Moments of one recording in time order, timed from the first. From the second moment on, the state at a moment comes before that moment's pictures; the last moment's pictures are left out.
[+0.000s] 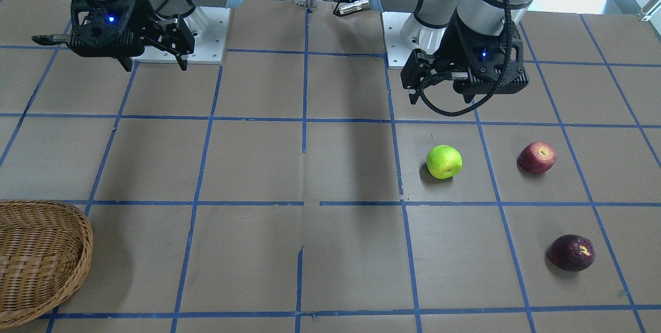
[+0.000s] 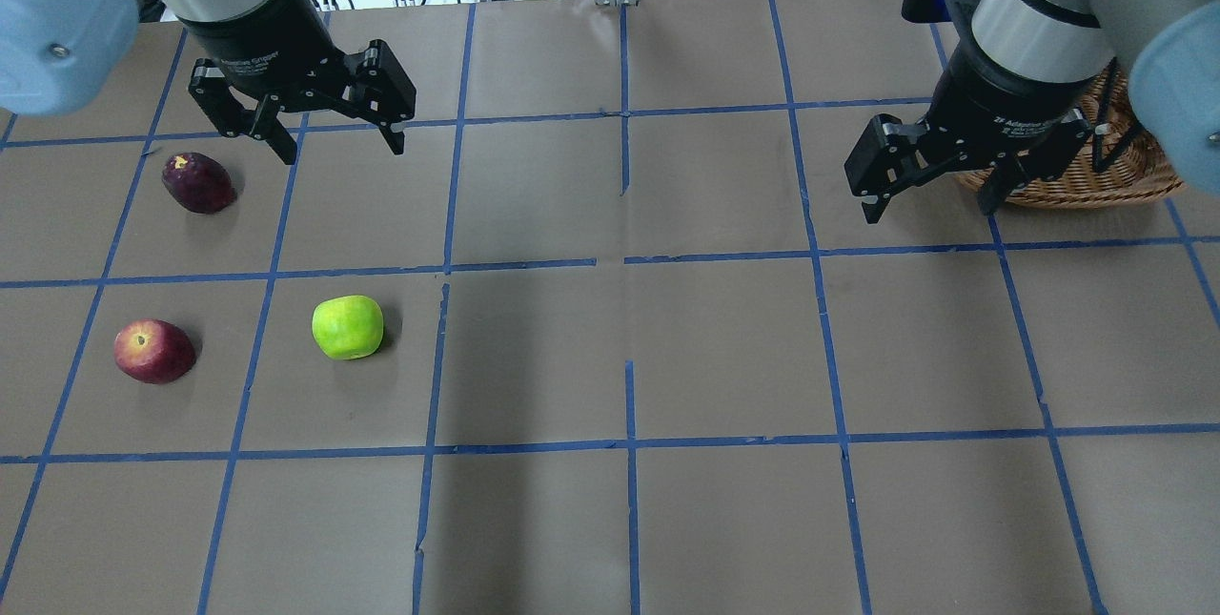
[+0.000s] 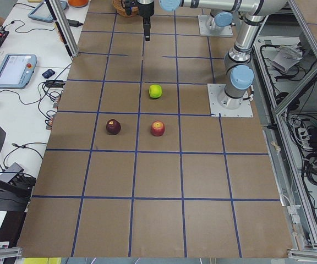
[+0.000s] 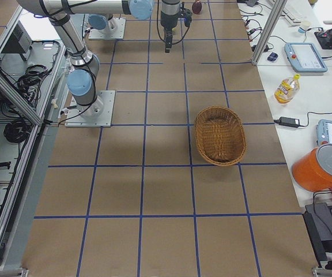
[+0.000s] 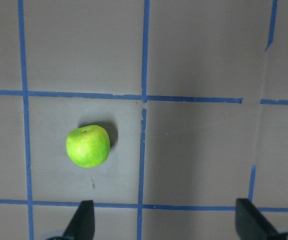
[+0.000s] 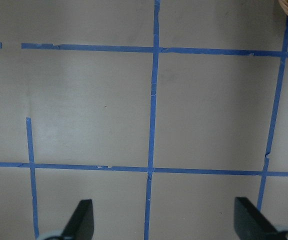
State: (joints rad) left arm -1.60 -1.62 -1.49 -1.62 1.56 -0.08; right arm 1.55 -1.68 1.67 -1.50 -1.56 -0.07
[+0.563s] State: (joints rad) left arm -1.60 -1.62 -1.50 -1.62 1.56 -0.08; right arm 1.55 -1.68 1.67 -1.50 -1.56 -0.07
